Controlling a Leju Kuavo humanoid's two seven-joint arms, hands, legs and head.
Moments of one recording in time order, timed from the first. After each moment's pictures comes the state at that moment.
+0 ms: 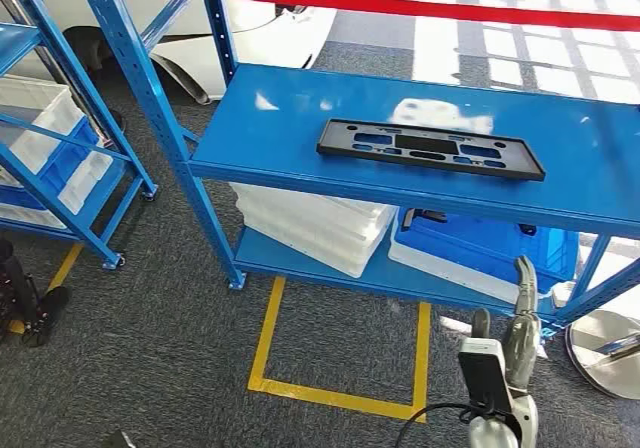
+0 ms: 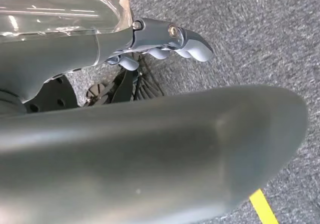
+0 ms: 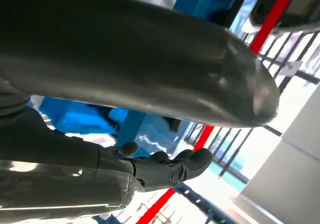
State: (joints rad) left arm -0.15 -0.18 1.04 -0.26 0.02 0.19 -0.40; right arm -0.03 0.13 0.08 -1.40 0.62 -0.52 -0.53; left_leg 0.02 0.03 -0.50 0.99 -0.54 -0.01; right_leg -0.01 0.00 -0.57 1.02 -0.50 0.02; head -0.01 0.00
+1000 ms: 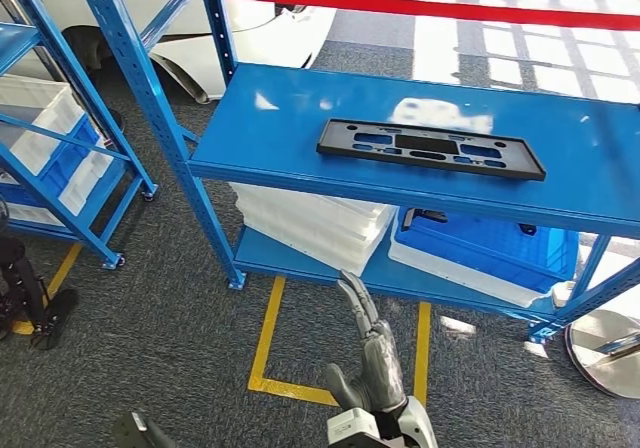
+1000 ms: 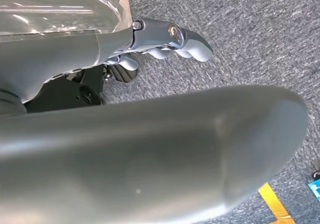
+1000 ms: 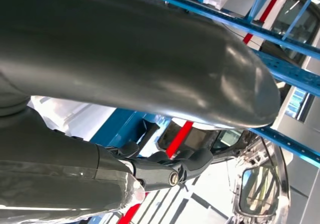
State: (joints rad) left arm -0.16 -0.19 0.96 -0.25 0.02 0.06 -0.53; right arm -0.06 0.10 0.62 -1.37 0.53 -0.50 -0.59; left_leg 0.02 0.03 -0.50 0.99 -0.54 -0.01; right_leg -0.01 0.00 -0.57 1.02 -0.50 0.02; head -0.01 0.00
